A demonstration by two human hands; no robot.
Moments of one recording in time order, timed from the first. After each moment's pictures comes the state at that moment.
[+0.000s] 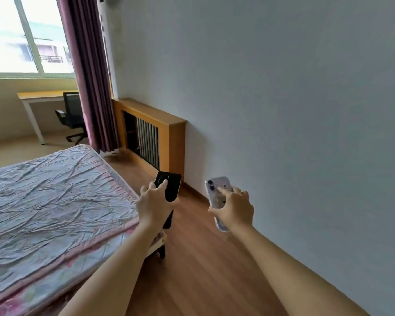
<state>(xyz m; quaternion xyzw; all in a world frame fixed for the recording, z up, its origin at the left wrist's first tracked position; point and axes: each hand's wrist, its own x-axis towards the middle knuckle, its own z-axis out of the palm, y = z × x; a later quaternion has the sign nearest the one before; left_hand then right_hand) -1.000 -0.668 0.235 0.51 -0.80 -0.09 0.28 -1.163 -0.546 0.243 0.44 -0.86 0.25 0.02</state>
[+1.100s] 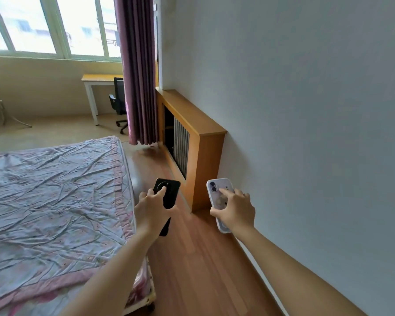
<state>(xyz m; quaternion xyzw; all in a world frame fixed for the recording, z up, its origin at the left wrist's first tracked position) -1.272 -1.029 0.190 0.66 -0.71 -0.06 0.23 -1.479 -0.980 0.210 0.59 -0.78 0.23 -0.03</state>
